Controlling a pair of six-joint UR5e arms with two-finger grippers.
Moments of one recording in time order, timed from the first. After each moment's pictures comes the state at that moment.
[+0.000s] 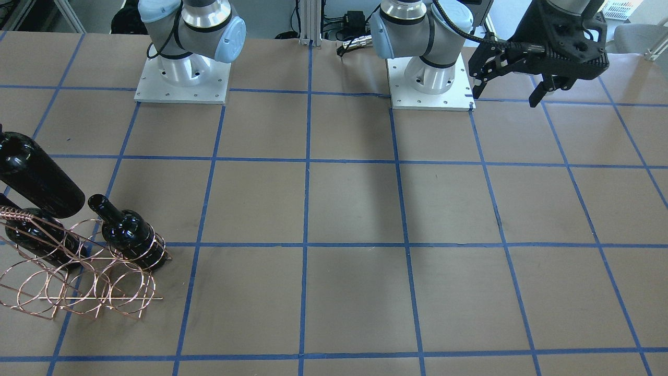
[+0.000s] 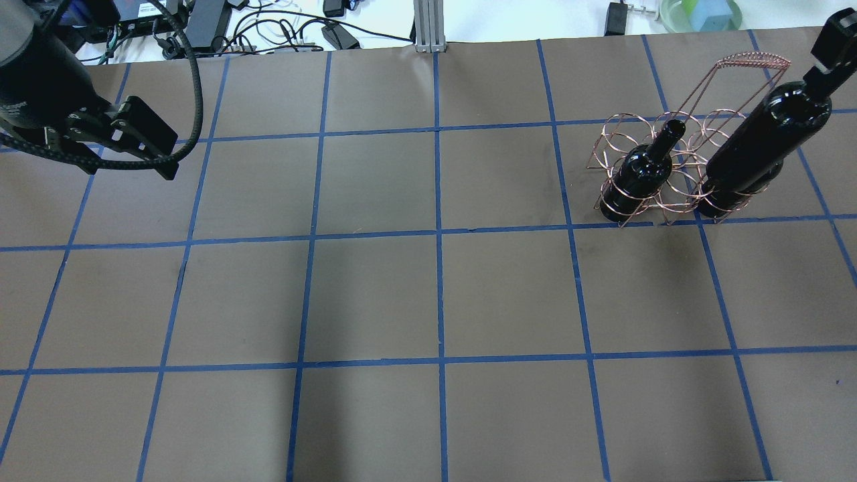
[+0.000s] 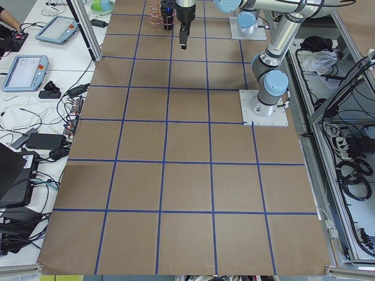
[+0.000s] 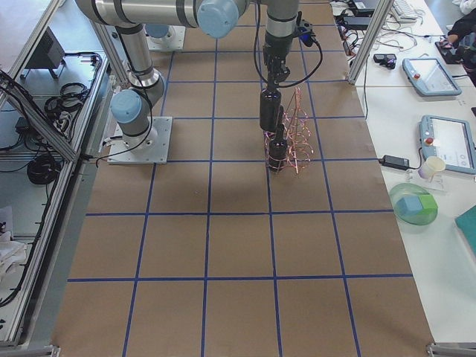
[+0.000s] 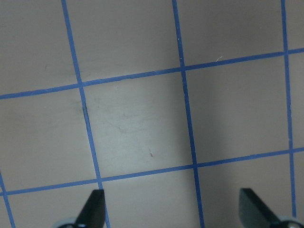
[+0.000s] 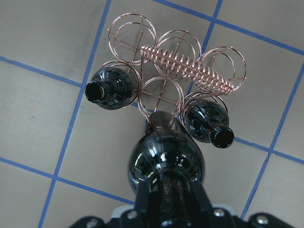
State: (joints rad) left arm -1.40 -1.46 -1.53 -1.73 1.56 0.30; right arm 1.19 -1.49 1.32 -1.43 -1.55 -0.73
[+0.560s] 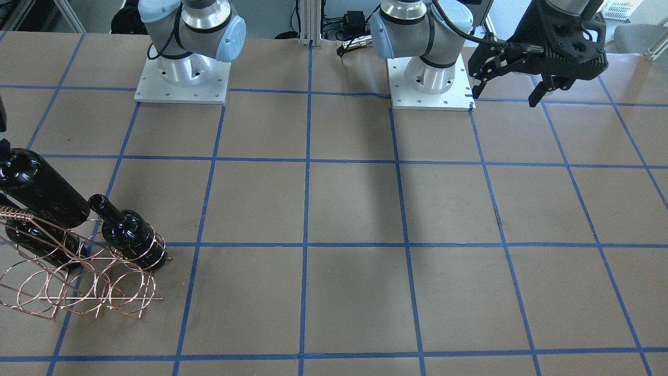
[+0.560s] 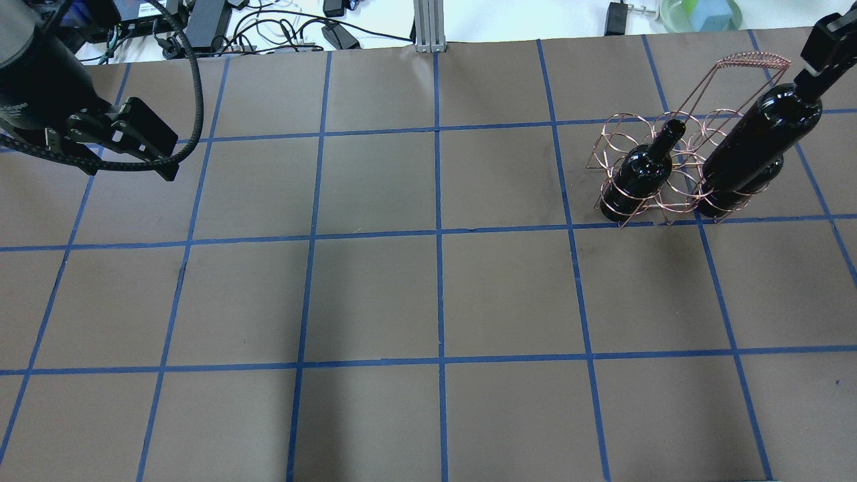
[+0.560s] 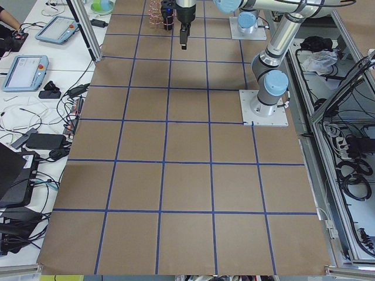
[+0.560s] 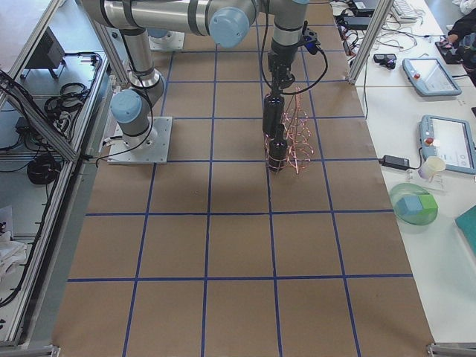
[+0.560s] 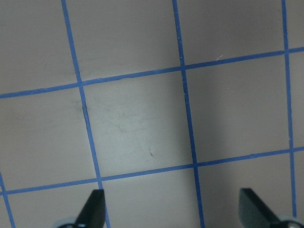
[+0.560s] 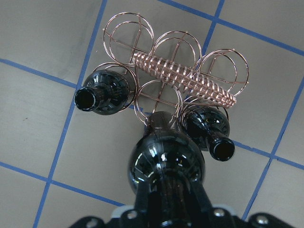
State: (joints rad) left arm -1.40 -1.45 -1.53 -1.73 1.56 0.30; right arm 1.21 -1.45 1.33 -1.45 -1.56 -0.72
